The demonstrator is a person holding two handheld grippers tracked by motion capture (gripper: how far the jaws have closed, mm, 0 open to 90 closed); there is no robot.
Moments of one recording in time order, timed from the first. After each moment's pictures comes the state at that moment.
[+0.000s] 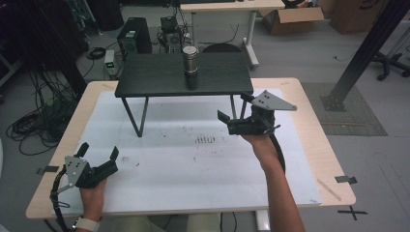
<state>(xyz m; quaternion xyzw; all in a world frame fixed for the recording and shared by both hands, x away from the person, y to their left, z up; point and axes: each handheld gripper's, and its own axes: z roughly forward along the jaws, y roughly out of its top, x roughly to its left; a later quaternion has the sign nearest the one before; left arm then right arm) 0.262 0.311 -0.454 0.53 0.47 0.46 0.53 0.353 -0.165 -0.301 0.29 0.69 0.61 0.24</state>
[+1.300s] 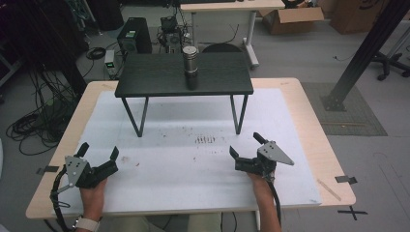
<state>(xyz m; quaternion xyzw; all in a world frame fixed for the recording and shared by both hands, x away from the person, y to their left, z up) 0.262 0.310 -0.453 0.53 0.47 0.46 0.53 0.310 -0.194 -0.441 0.36 0.65 0.59 0.31</state>
